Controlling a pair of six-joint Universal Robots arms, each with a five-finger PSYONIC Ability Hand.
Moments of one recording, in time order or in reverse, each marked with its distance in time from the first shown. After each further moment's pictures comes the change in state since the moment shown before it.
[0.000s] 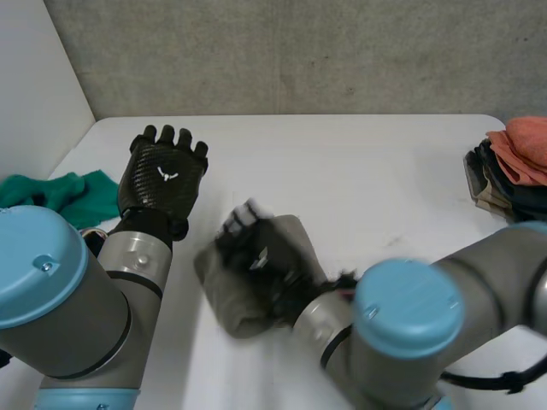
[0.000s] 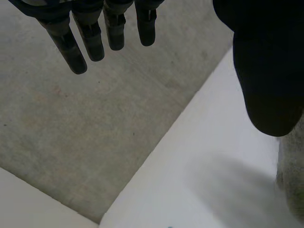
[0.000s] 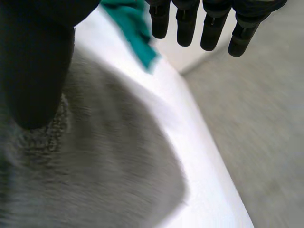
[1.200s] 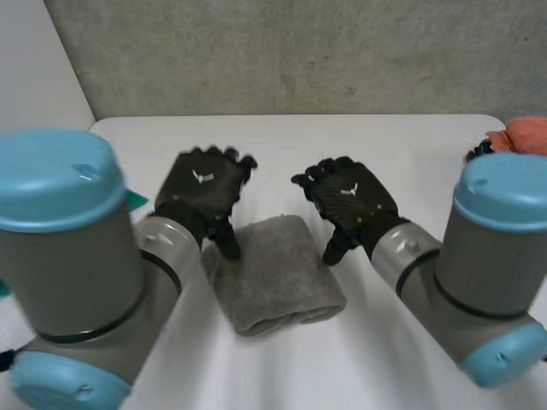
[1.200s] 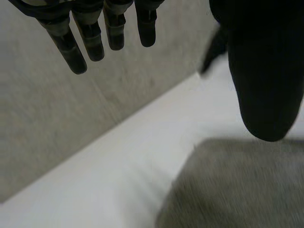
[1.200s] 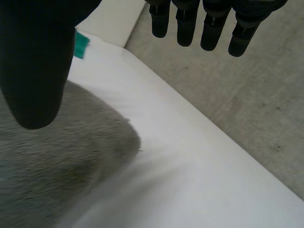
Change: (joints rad) left arm -0.072 -0.050 0.286 -0.459 0.101 -0.419; right arm -0.214 -0.137 -0.036 0.254 -0.024 0.317; left_hand 0.013 0.000 0.000 0.000 0.000; right_hand -0.010 0.000 0.000 0.000 -0.001
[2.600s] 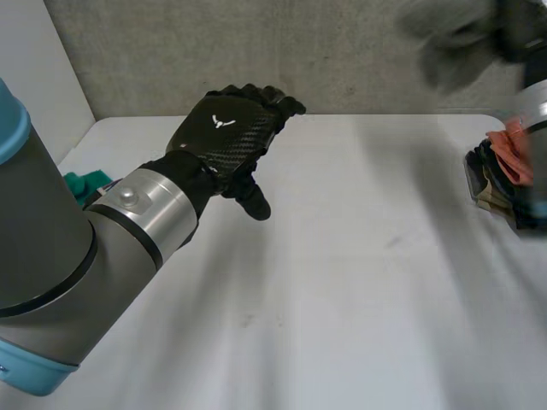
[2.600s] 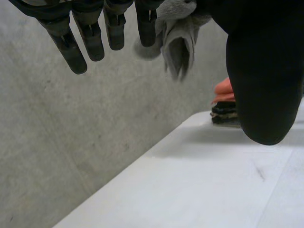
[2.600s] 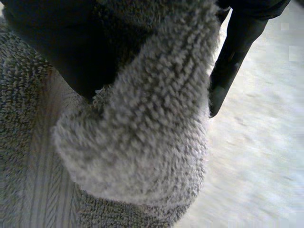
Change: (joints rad) left arm 0.044 0.082 0.042 0.052 0.302 -0.023; right arm -0.507 0.089 -0.208 -0.820 -0.096 0.030; left_hand 0.000 0.000 0.000 0.000 0.000; right_hand 0.786 0.919 0.941 0.978 0.870
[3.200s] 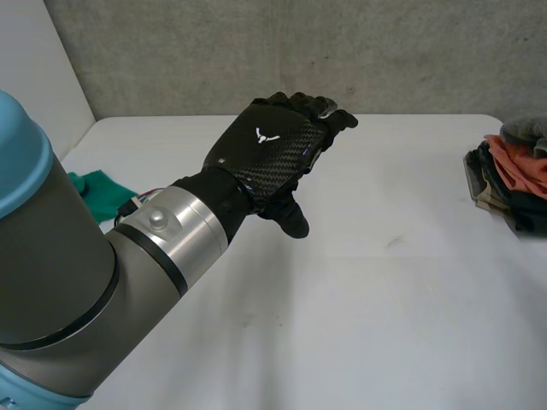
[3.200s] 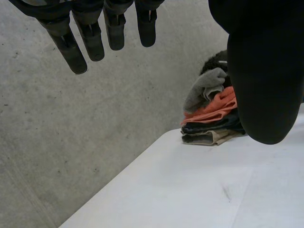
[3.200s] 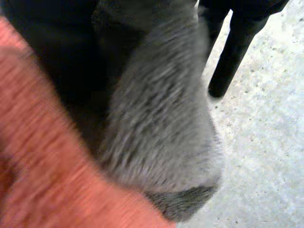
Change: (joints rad) left arm -0.065 -0.008 -0.016 0.046 0.083 0.003; right arm -0.527 0.438 -0.069 -0.160 -0.447 0.286; left_hand 0.000 0.000 0.000 0.000 0.000; right_hand -0.367 -0.468 -0.454 -0.476 -0.399
